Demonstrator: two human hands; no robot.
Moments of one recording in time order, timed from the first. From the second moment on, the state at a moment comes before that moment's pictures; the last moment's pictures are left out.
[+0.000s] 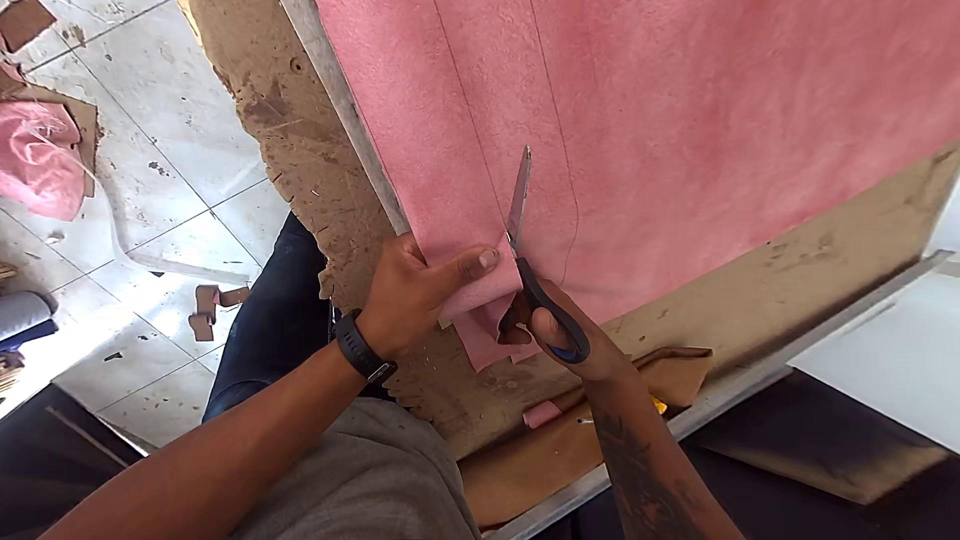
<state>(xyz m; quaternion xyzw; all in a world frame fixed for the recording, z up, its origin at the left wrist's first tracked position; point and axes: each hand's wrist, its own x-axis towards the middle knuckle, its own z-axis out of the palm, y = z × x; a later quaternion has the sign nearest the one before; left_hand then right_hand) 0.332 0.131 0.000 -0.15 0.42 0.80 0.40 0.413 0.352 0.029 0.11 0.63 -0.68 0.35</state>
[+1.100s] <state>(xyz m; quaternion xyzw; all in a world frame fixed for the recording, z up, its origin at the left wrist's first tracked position) 0.279 0.103 0.001 -0.12 0.46 0.78 0.40 0.409 0.343 0.021 0.16 0.62 -0.71 0.31</state>
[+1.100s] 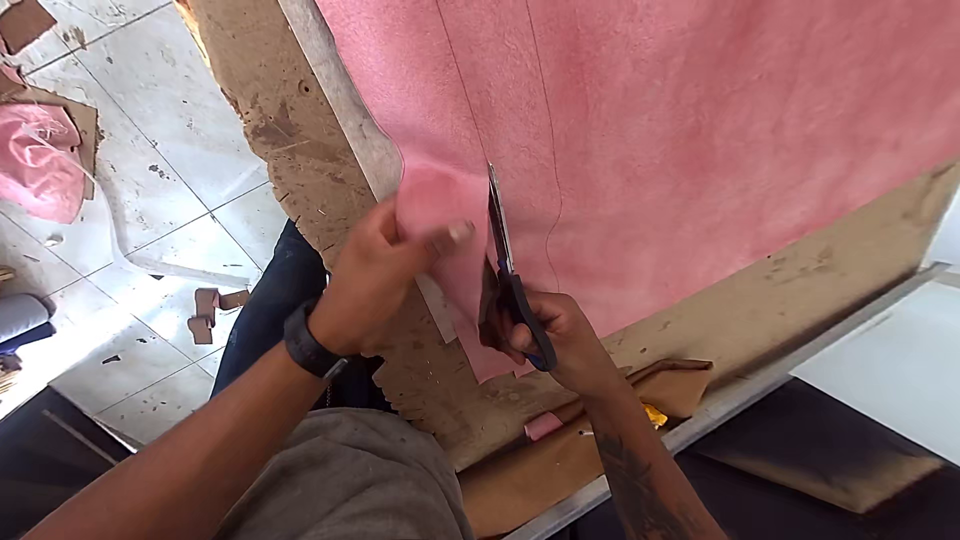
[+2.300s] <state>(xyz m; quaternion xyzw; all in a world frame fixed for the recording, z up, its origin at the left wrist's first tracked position) 0.265 0.106 0.002 -0.19 0.42 0.79 0.41 0.349 0.330 0.011 0.13 0.62 -0.71 0.30</state>
